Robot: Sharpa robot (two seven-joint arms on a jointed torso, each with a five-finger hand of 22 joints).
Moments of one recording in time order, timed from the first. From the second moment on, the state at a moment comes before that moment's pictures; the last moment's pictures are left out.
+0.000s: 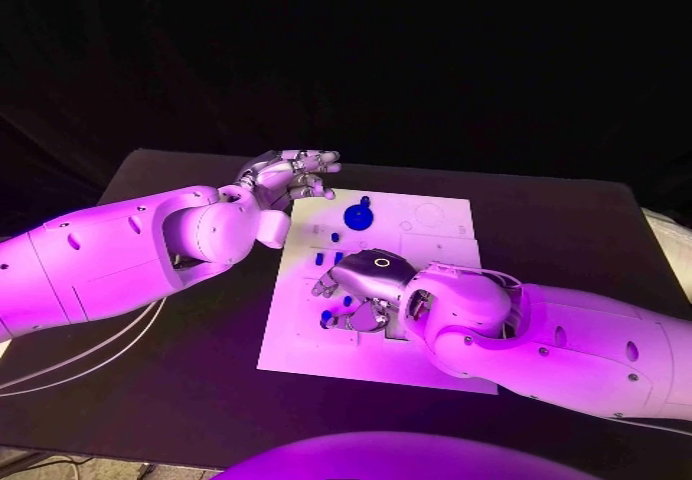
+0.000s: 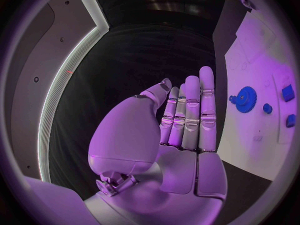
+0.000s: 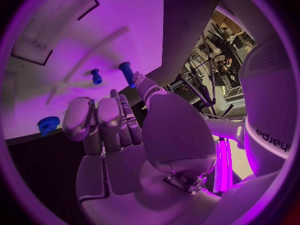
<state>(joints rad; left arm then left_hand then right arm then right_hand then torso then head) 1.24 -0.84 -0.03 1.53 0.14 -0.25 0.28 1.35 -0.06 0.34 -0.01 0.05 1.01 0.19 0.18 0.07 1.05 0.12 0.24 0.09 1.11 0.04 0.90 0.53 0.16 1.17 0.13 0.46 0.71 1.10 -0.63 -0.08 1.78 -1.71 -0.21 -0.23 1.32 -0.13 0.27 0.02 0.11 0.90 0.18 0.06 0.07 0.95 0.12 0.10 0.07 1.47 0.02 1.14 0.95 0.11 1.32 0.12 1.30 1.07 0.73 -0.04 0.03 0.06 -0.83</state>
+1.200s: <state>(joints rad) 1.21 -0.84 -0.03 1.53 0.13 -0.24 0.27 1.36 -0.05 0.34 -0.02 0.05 1.01 0.19 0.19 0.07 1.05 0.12 0.25 0.09 1.11 0.04 0.90 0.53 0.16 1.17 0.13 0.46 0.71 1.19 -1.22 -0.15 1.99 -1.33 -0.34 -0.44 1.20 -0.09 -0.01 0.20 0.29 1.04 0.12 0.15 0.10 1.33 0.03 1.14 1.08 1.46 -0.05 1.40 1.29 0.06 1.44 0.07 1.47 1.31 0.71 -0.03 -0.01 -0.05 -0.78</state>
